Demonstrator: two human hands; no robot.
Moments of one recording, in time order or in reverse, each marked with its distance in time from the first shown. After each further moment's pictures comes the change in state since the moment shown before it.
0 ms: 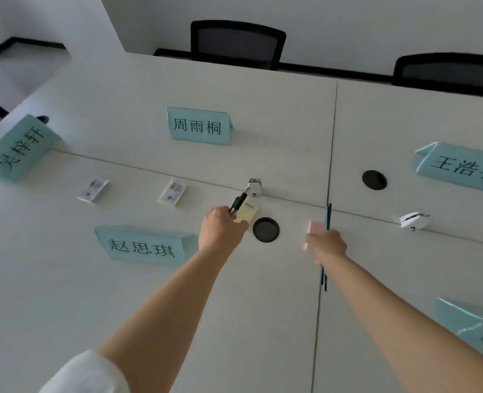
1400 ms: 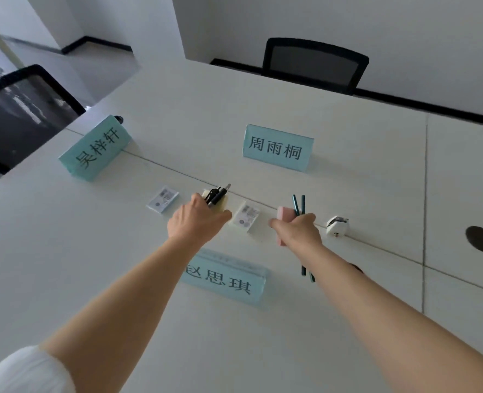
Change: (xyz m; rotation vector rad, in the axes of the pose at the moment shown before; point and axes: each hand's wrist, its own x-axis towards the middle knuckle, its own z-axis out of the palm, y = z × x) left_hand 0.114 -0.128 -0.167 0.249 0.166 -0.103; right_hand -0.079 -0.167 0.182 -0.193 -0.229 -0.255
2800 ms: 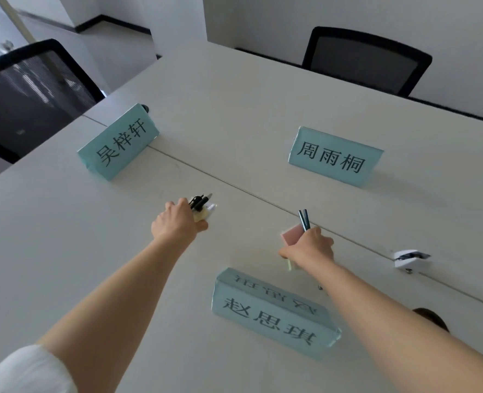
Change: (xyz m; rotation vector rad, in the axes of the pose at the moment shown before) left_hand 0.130 -0.125 0.003 0.149 -0.032 -0.115; right_hand 0.062 -0.043 0.113 -0.438 0.023 0.055
